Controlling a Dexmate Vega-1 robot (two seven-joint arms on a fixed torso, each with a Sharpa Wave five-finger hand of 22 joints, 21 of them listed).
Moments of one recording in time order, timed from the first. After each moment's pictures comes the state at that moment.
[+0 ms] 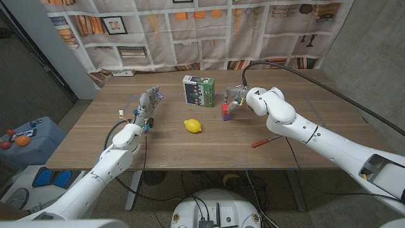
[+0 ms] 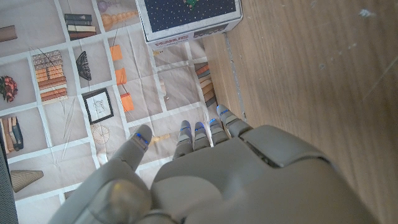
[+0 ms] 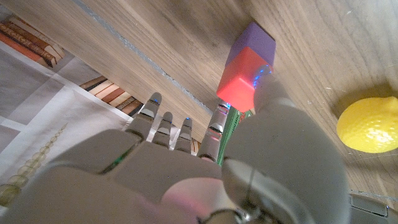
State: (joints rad) left arm 1.02 0.58 0.28 -1.48 -0.68 -0.27 0.11; left_hand 0.04 0.08 0.75 0.06 0.18 0.12 0.02 0.18 0.17 0.01 -0.01 0.19 0.17 -0.01 0.01 0.17 0.16 0.10 0.00 0.19 0.17; right arm -0.55 -0.68 -0.86 -1.93 -0.99 -0.44 0.65; right_hand 0.96 -0.02 0.39 -0.16 0.18 0.64 -0.18 0.67 0.32 0.09 -0.04 0.25 0.21 -0.02 0.09 0.29 0.26 0.23 0.11 0.20 0.16
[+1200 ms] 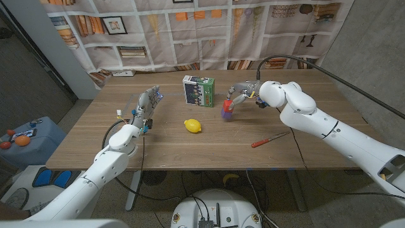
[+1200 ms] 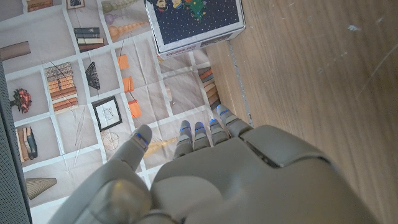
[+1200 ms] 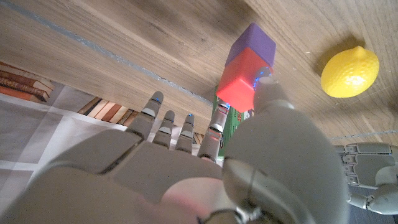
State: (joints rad) left arm 1.08 0.63 0.26 -1.61 -0.67 -0.24 0.13; left_hand 0.04 0.08 0.76 0.05 0.18 0.12 0.02 0.18 0.17 0.02 -0.01 0.19 0.17 -0.01 0.01 0.17 0.16 0.10 0.00 0.19 0.17; right arm -0.59 -0.77 -0.73 -2.01 -0.64 -0.46 0.58; right_hand 0.94 0.01 0.38 -0.15 0.17 0.64 -0.18 0.67 0.32 0.14 -0.05 0.25 0.20 0.00 0.06 0.30 0.27 0.25 0.09 0.20 0.16
